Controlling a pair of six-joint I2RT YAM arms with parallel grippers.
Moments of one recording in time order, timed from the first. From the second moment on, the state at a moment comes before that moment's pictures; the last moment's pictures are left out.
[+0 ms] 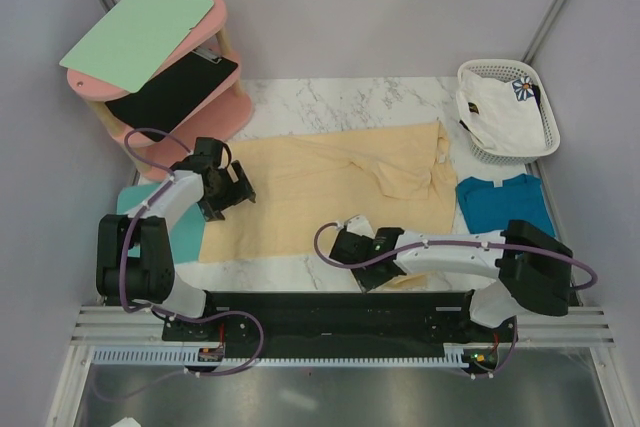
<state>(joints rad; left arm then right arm) -0.08 1.49 0.91 -0.61 0.01 -0.56 1.18 1.48 0.85 -0.76 0.26 0.70</state>
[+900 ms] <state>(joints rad) -0.06 1.55 1.01 -0.84 -0.15 -0.53 1.16 1.64 0.96 -0.80 0.63 0.74</state>
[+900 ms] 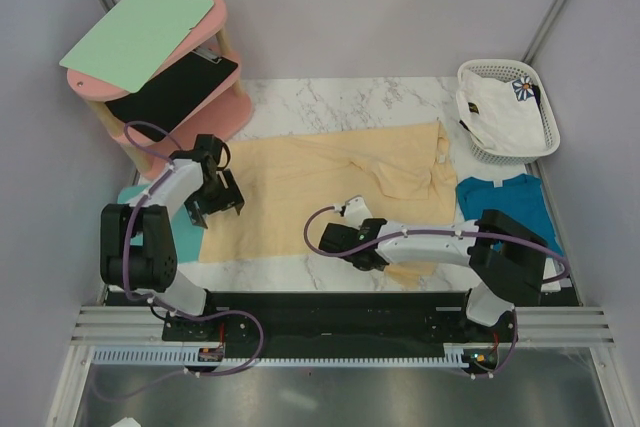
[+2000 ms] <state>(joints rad) 0.12 1.61 1.00 -0.93 -0.07 -0.39 1.09 1.60 0.92 -0.67 0.52 0.59</state>
